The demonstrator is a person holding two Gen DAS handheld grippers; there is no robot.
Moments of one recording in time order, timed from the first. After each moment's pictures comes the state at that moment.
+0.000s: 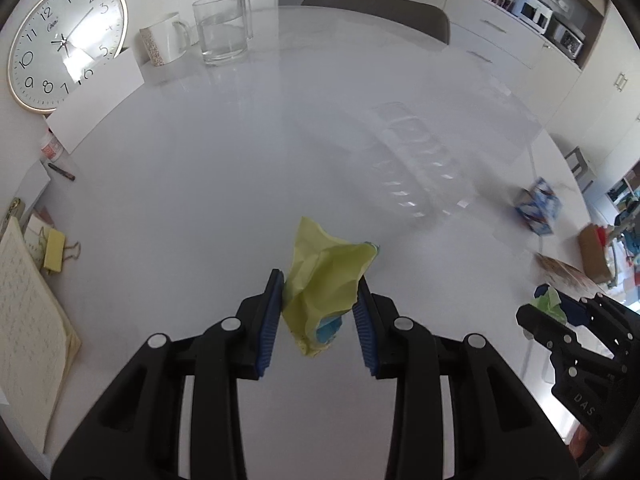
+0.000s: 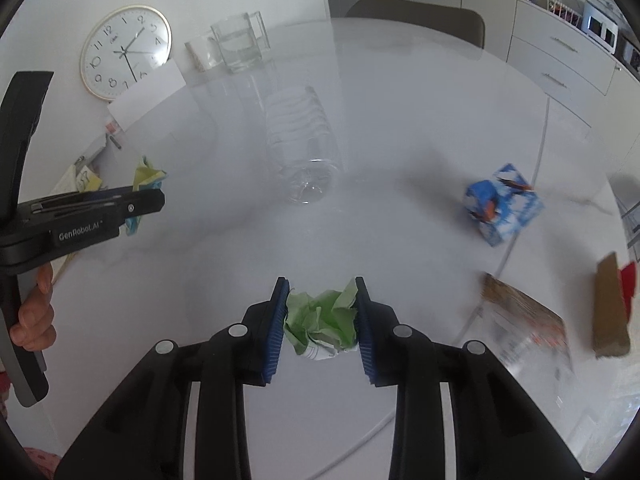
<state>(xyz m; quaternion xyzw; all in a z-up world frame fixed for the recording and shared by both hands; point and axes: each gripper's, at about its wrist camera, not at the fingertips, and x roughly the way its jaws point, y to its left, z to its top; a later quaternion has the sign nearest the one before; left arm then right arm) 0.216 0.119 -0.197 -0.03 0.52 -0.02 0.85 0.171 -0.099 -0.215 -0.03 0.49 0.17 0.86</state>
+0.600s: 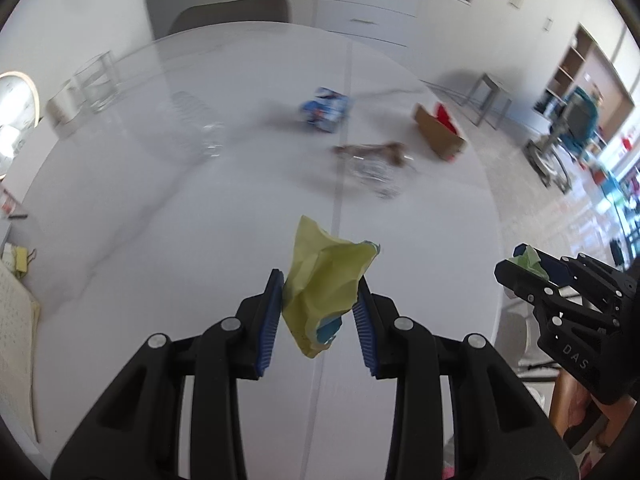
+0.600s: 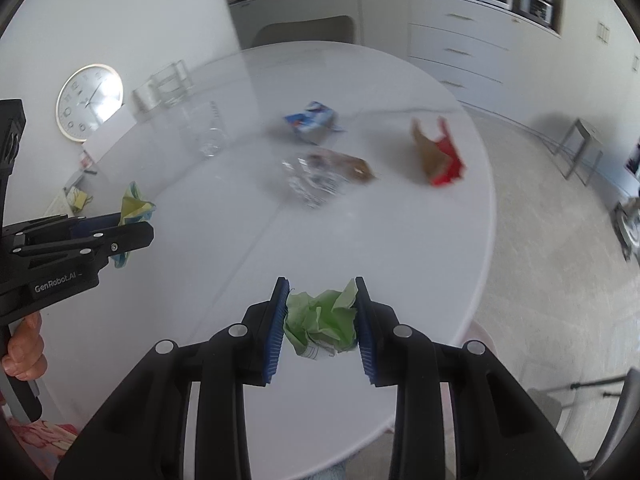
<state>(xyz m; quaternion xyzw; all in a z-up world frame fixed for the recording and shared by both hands) 0.063 -0.048 -0.152 0.07 0.51 -0.18 0.84 -0.007 -0.246 -0.177 0.04 0.46 0.04 0.89</state>
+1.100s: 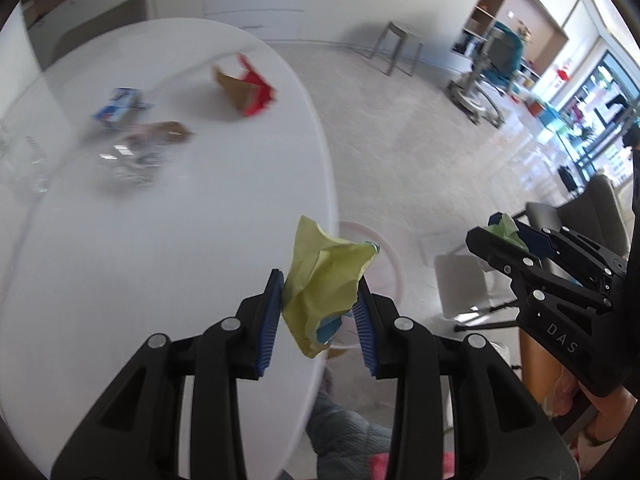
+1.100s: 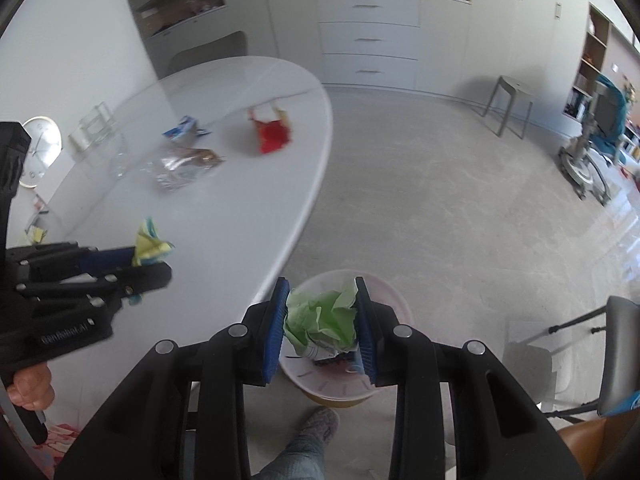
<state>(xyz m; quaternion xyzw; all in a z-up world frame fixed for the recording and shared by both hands) -0.002 -0.231 -0.176 0.11 0.54 -0.32 0.77 -0.099 -0.391 -0.180 0.09 0.45 -0.08 0.88</state>
